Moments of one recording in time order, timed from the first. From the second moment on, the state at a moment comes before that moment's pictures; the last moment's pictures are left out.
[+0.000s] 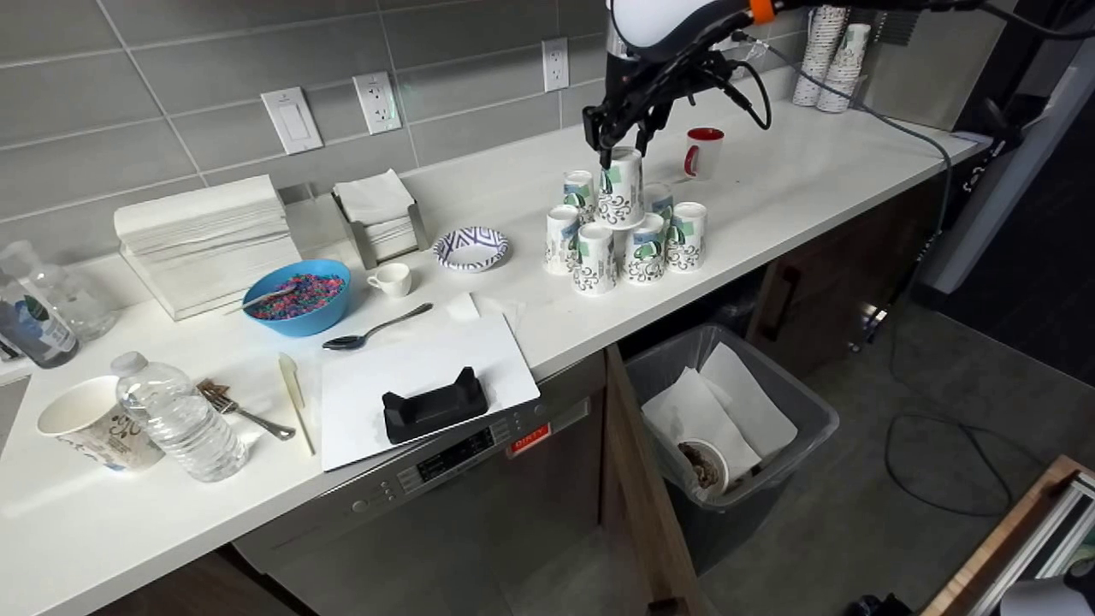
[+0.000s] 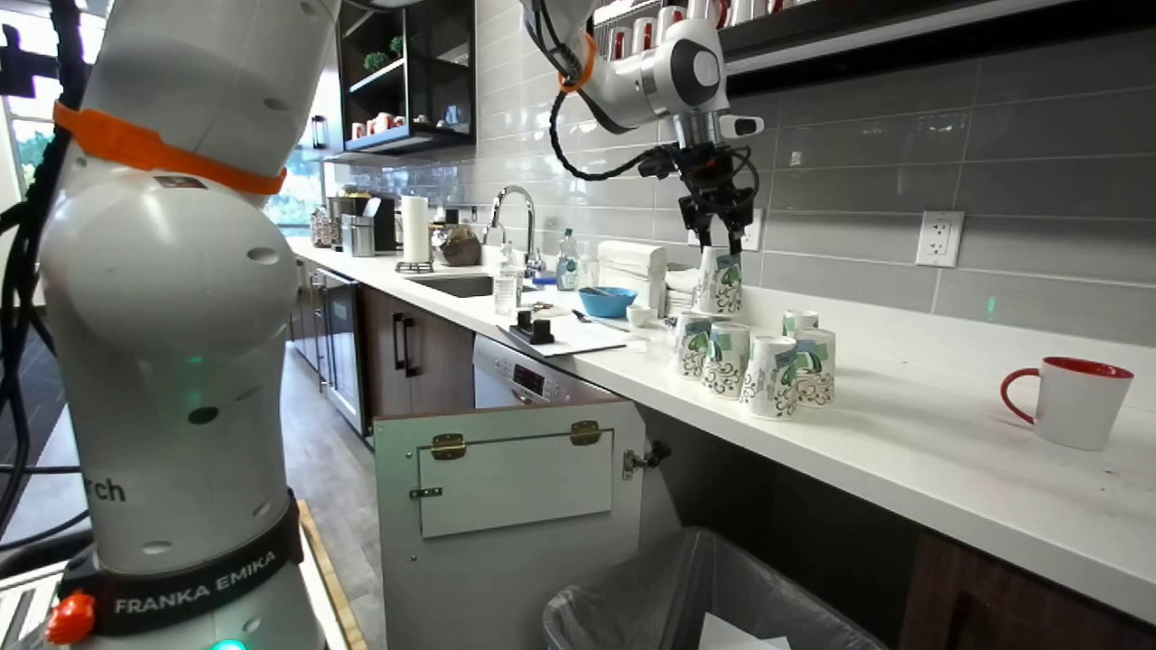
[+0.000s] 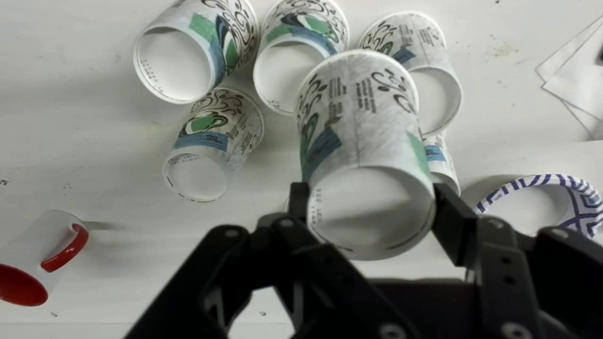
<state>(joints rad) 0.14 0.31 -0.01 -1.57 -0.17 2.11 0.29</state>
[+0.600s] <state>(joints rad) 0.13 0.31 -0.01 -1.58 -0.16 2.12 0.29</state>
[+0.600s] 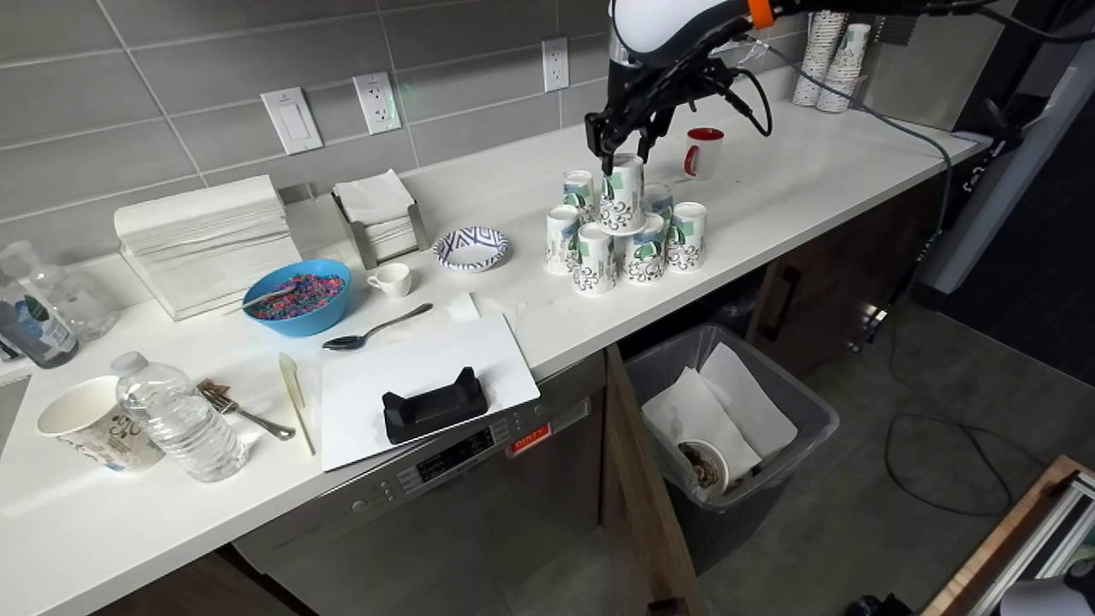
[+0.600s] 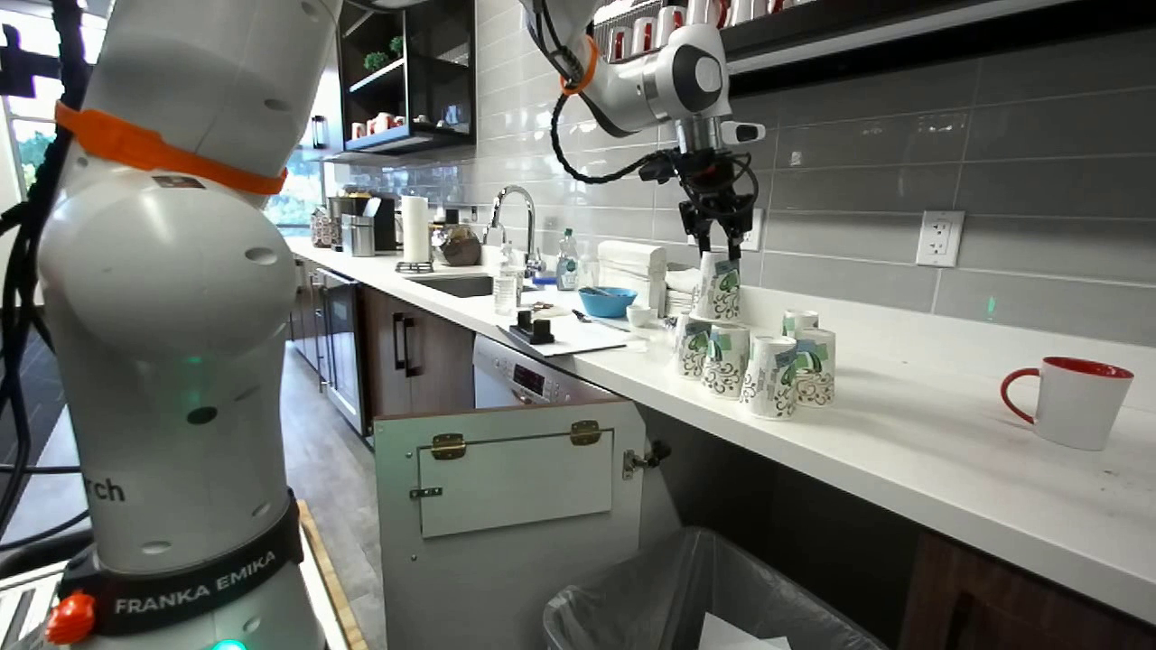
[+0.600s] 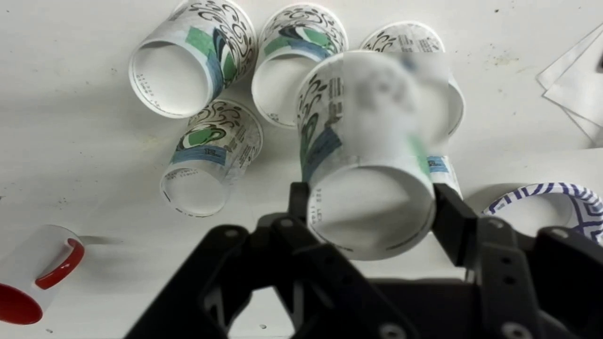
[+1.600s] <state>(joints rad) 0.10 0.28 -0.05 -1.57 -0.17 2.21 0.33</state>
